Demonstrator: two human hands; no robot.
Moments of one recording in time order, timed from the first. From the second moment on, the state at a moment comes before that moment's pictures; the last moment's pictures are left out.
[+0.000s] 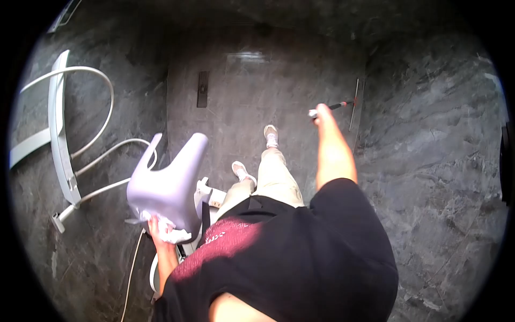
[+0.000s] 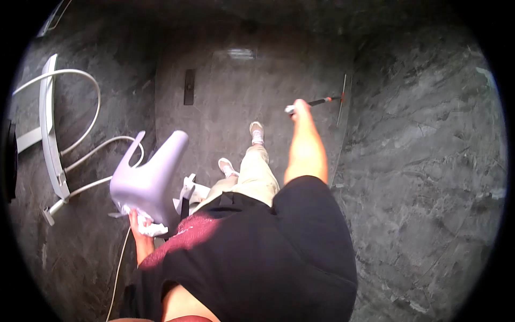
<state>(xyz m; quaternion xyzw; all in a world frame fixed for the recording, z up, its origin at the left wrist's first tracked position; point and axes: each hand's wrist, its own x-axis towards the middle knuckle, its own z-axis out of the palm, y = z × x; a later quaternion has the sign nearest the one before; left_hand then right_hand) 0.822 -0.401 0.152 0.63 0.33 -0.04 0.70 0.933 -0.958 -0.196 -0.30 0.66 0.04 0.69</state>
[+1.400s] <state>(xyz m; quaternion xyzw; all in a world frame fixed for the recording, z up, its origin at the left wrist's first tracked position) 0.717 -0.325 0.110 0.47 0.47 0.14 0.73 0.964 -0.532 -0.080 -0.65 0.37 0.43 0.50</state>
